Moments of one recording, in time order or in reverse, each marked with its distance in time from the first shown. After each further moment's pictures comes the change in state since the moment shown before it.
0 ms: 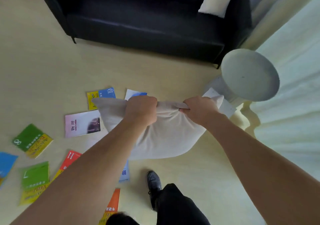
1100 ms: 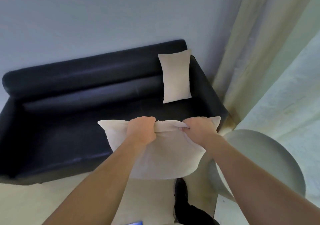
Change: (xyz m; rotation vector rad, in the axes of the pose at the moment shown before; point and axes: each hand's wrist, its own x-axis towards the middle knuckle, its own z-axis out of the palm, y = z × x) left_hand 0.657 0.090 -0.306 0.122 0.112 0.255; right_hand 0.470 0.347 -0.301 0.317 0.206 0.279
